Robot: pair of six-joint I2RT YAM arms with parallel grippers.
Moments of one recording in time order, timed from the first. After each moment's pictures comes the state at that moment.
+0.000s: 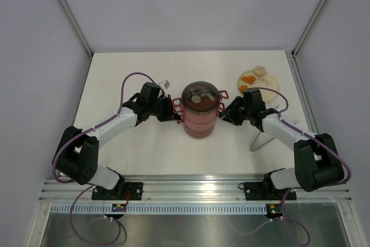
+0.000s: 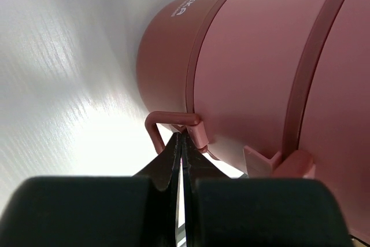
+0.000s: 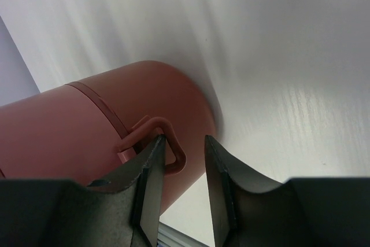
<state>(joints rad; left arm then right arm) -0.50 1.46 0.89 -0.23 0.38 -0.64 0.31 1.38 0.71 -0.13 -0.26 0.98</state>
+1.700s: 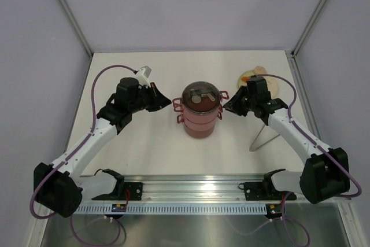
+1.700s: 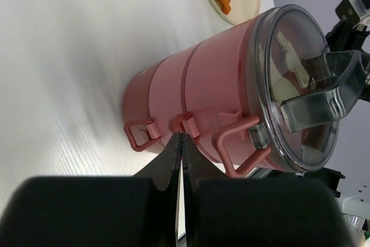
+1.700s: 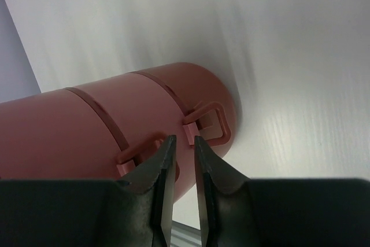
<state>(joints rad) -0.43 1.13 0.91 -0.24 0.32 -0.63 0.32 1.27 0.93 -0.42 -0.16 0.88</state>
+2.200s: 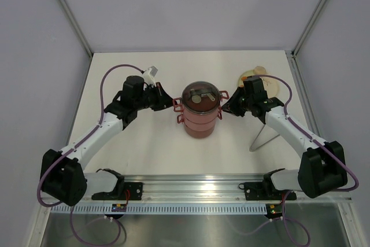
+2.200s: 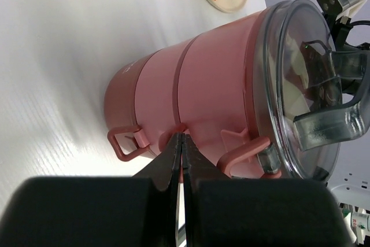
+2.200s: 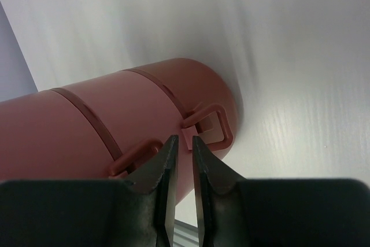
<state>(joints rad) -0.43 1.24 0.91 -0.15 0.42 -0.66 0.34 1.33 0.93 -0.39 -0.19 0.88</state>
